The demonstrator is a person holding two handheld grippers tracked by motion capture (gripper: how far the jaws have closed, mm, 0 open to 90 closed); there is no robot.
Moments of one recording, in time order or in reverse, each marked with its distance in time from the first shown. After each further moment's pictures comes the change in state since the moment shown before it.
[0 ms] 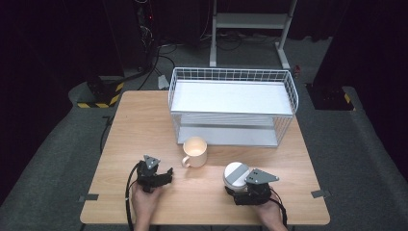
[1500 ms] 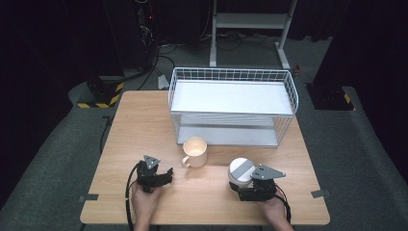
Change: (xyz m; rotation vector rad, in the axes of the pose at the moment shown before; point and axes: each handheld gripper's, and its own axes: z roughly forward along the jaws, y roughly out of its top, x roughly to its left) left arm 0.000 0.000 0.000 -0.001 0.000 0.001; right arm -0.015 0.006 -0.010 -0.019 -0.008 0.026
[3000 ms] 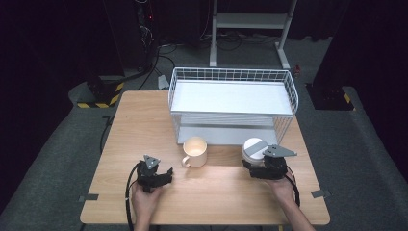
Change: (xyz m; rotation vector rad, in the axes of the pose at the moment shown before) left arm 0.000 0.000 0.000 -0.001 0.002 0.001; right arm -0.061 0.026 -0.003 0.008 -0.149 0.062
